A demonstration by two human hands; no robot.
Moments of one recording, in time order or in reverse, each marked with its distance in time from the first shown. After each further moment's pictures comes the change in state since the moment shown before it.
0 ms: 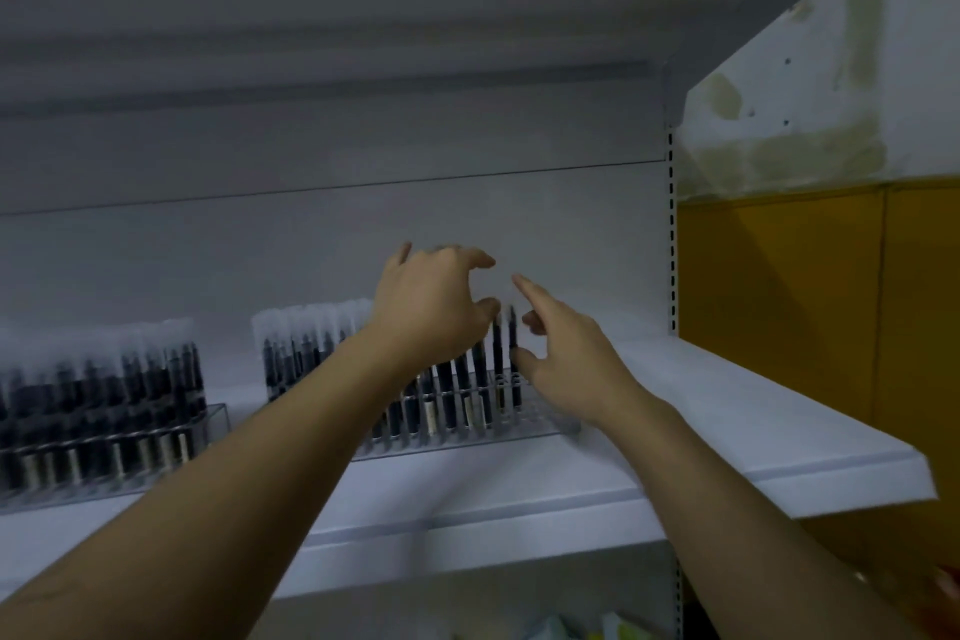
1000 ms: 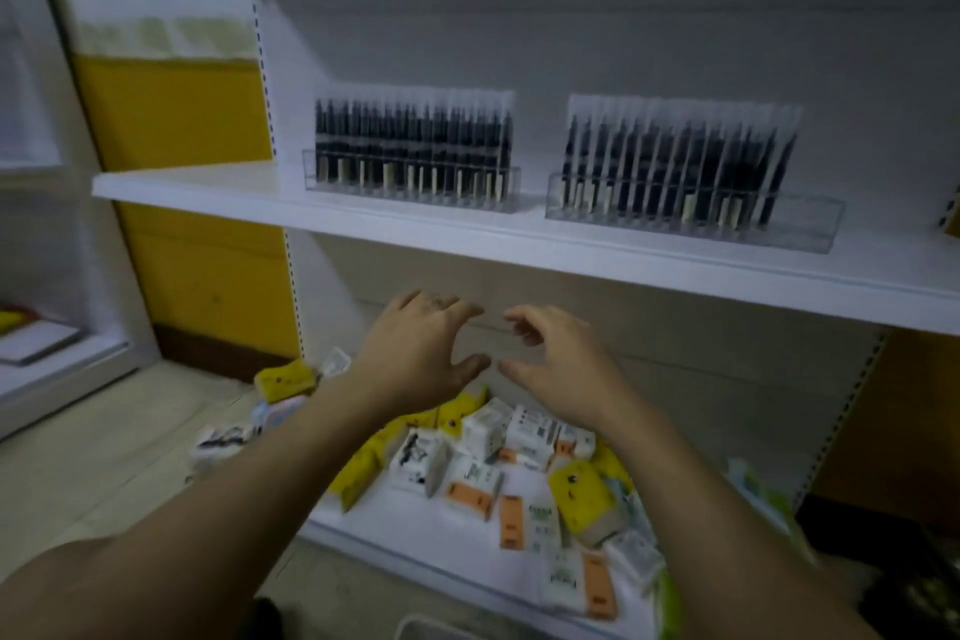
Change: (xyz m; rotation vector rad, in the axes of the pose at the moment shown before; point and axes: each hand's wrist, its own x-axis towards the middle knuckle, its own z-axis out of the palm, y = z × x) left_hand -0.342 -0.129 -0.012 0.174 -0.237 -0.259; right_hand -0.186 -0.139 0.183 -0.014 -0.411 -0.205
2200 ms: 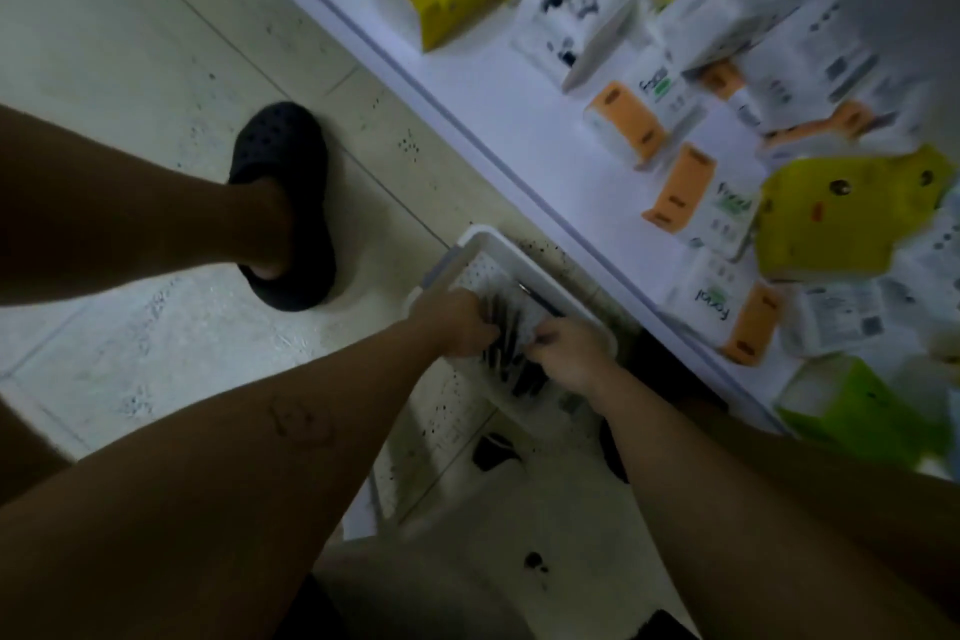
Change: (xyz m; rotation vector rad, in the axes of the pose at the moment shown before) left_hand -0.209 -0.021 0.423 -0.750 -1.210 -0.864; right_hand -0.132 0.181 0.404 0.109 -1.195 0.723
